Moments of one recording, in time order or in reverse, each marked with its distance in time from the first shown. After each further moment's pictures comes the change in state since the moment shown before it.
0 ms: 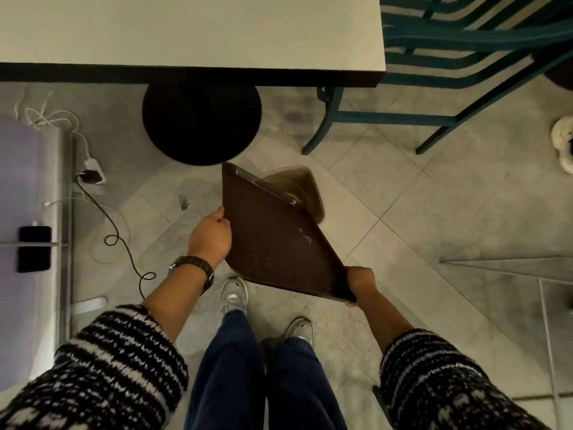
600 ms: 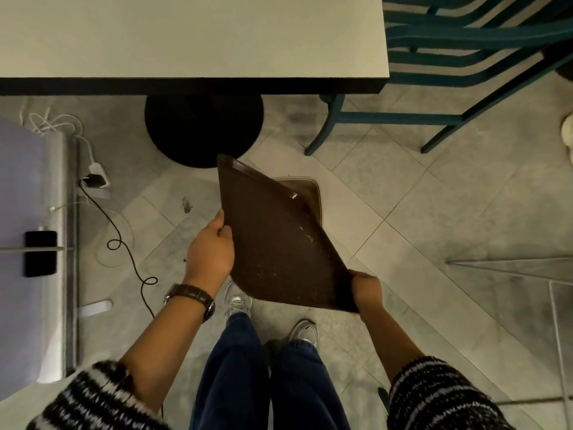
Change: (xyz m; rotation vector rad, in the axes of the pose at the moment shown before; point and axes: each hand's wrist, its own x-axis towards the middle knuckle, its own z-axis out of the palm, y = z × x) left_hand -0.028 0.008 -0.003 -0.042 0.079 0.043; right_hand 0.007 0.009 0.009 -0.025 0.065 -0.071
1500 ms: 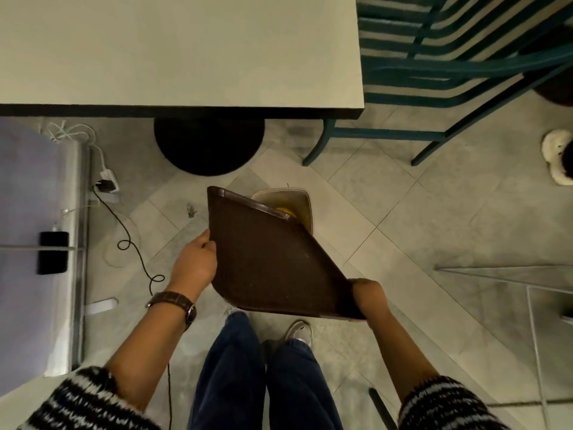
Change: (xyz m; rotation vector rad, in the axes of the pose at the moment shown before) left_hand -0.026 -0.009 -0.040 -0.096 -0.117 -0.084; right_hand -0.060 -0.001 -0.043 -0.270 -0.029 -0.152
